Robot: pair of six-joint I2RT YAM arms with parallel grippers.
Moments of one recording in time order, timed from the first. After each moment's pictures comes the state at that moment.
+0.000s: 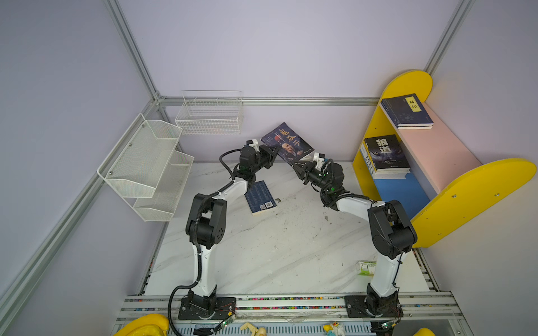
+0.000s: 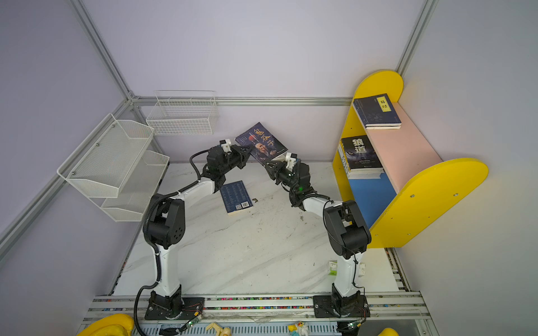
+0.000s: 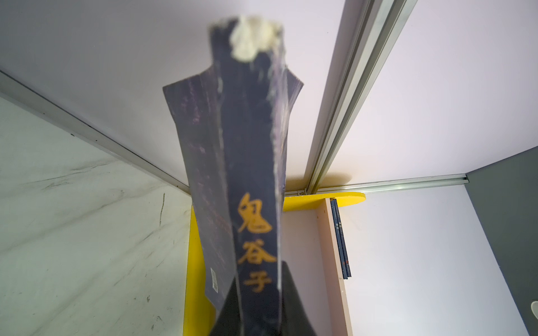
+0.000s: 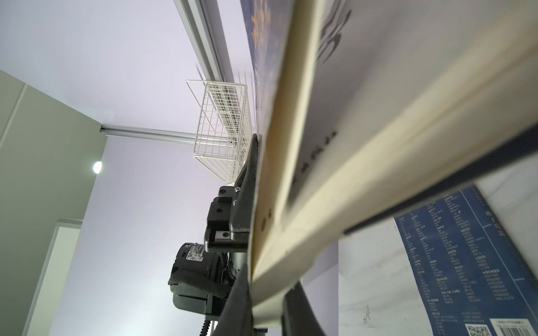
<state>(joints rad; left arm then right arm) -0.31 2.10 1.64 0.49 0.39 -1.44 0.39 1.91 1.22 0.81 -0.51 1.53</state>
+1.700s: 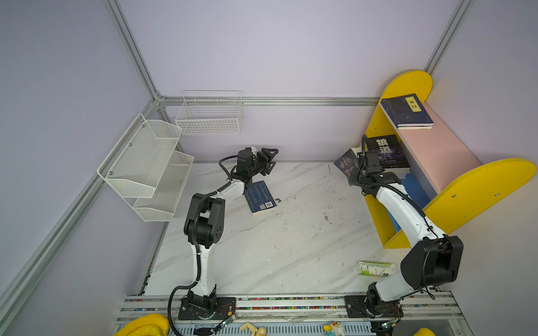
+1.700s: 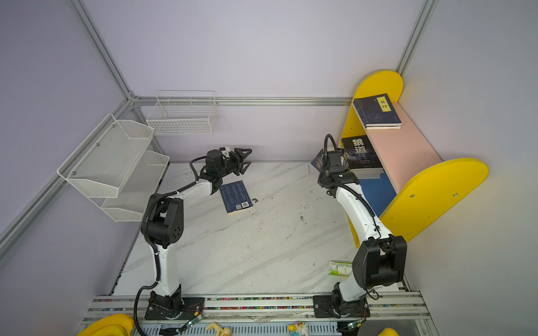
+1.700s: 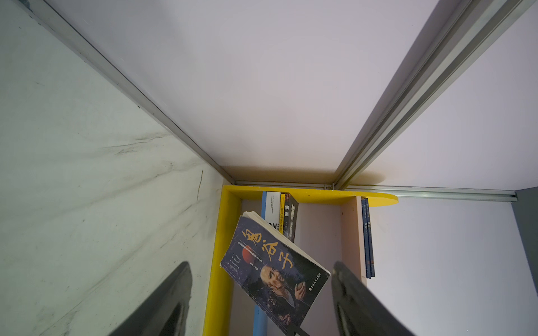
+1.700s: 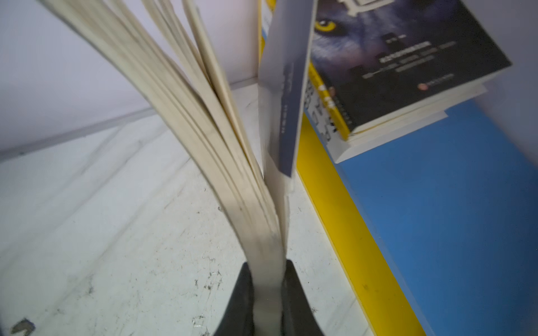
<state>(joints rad) -0.28 2.10 1.59 0.39 0.47 -1.44 0.12 1.48 1.39 -0.61 0.34 0.43</state>
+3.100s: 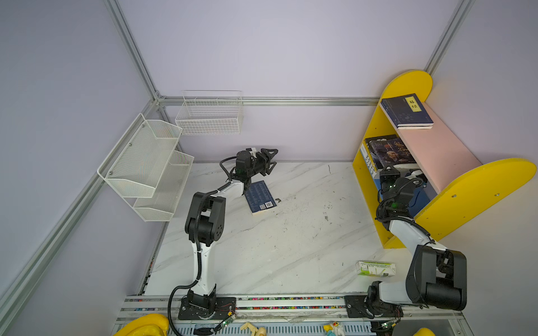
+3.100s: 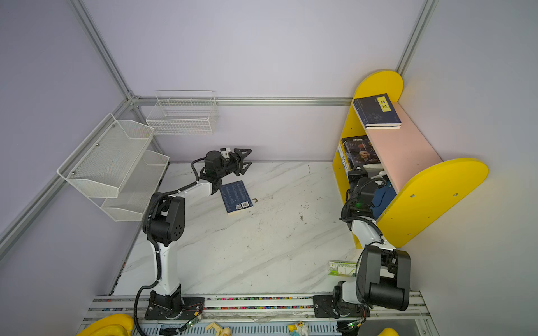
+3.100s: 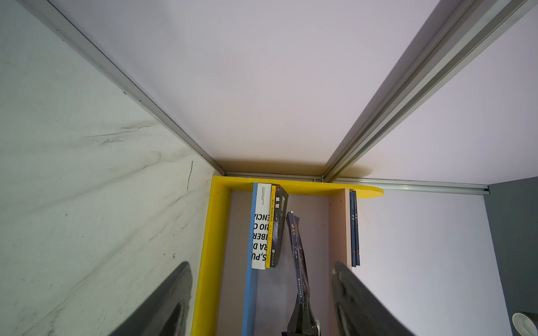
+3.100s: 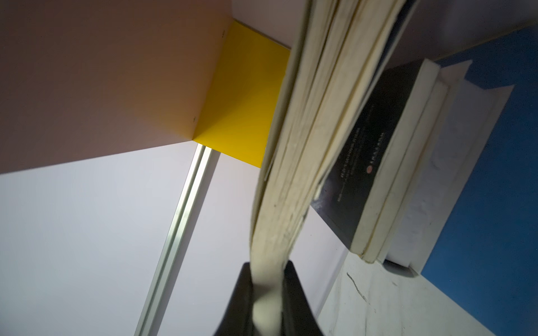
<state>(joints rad) -0.26 2.13 1.57 0.47 0.54 -1.50 -0.17 1.40 0.80 0.67 0.09 1.18</state>
